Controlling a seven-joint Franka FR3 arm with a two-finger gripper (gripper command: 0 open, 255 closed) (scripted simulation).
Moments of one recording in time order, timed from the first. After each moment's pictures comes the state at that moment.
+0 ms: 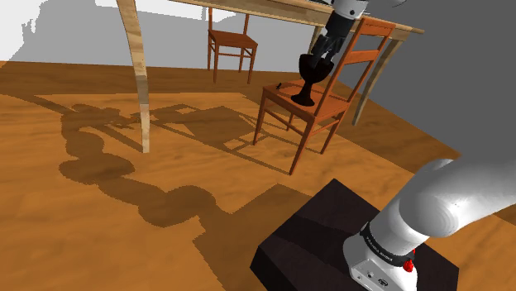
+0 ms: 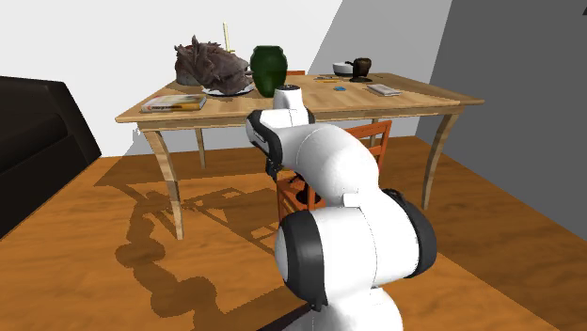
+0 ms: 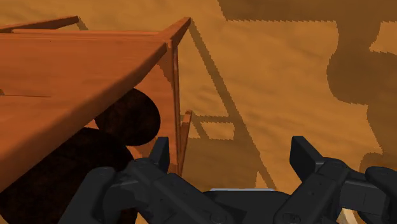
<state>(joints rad) -0.07 -0.33 -0.21 -2.02 -0.07 1.87 -0.28</state>
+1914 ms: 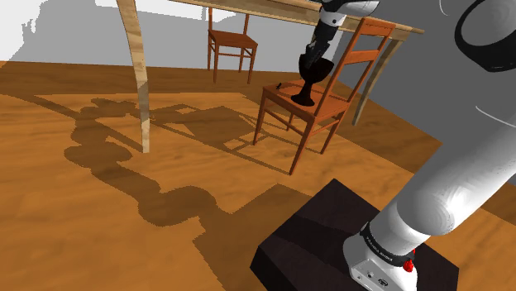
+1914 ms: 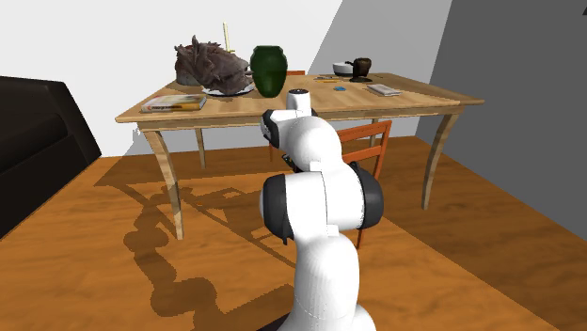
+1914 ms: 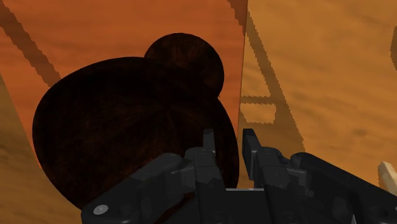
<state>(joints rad) -0.12 0.03 -0.30 -1.73 -0.01 1.96 -0.43</state>
